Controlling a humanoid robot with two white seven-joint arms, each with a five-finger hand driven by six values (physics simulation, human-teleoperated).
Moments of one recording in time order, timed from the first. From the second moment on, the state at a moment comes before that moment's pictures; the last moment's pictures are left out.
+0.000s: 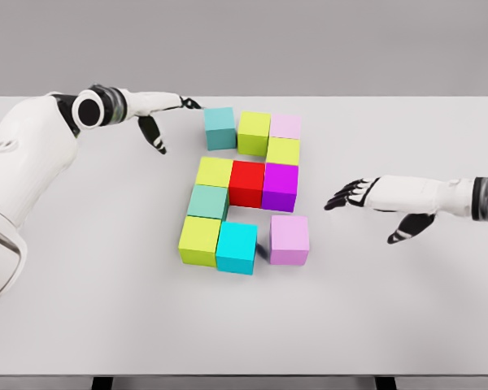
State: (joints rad) left arm -1.11 0.25 -0.89 -0.50 -0.37 -0.31 -0.52; right arm -0.58 -0.93 0.73 -1.49 0.06 -0.61 0.61
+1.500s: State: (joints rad) left arm -1.09 0.29 -0.89 -0.56 -0.37 -0.47 -0.53; right arm -0.45 -0.83 0.88 -1.43 -0.52 -0.61 0.61
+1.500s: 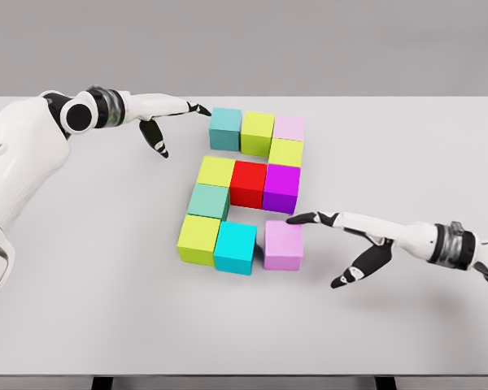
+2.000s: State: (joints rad) left arm -1.09 0.28 -0.90 -0.57 -0.37 -0.47 -0.53; right arm -0.45 -0.83 0.86 -1.49 -0.51 -0.61 0.61
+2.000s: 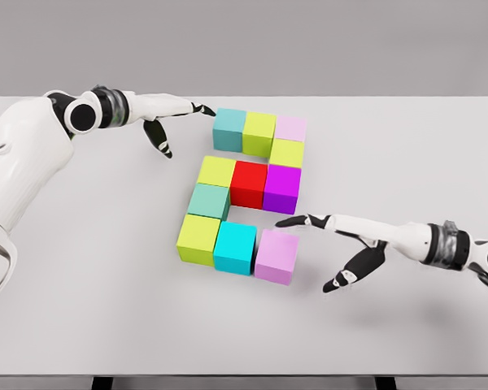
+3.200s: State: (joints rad) left arm -1.01 0.52 -0.90 -0.70 -0.30 -0.61 -0.53; right arm -0.56 -0.98 0.84 -1.74 0.22 -0.61 0.61
